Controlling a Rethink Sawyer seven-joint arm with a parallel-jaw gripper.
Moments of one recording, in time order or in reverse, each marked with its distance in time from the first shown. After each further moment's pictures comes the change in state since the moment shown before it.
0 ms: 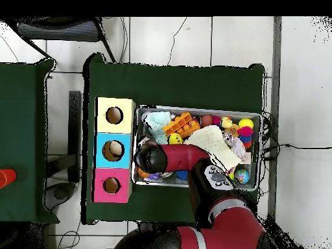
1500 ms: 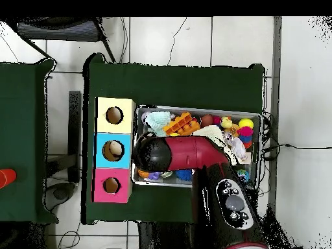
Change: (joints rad) arm -0.003 -0.306 0.006 0.035 0.005 0.318 0.000
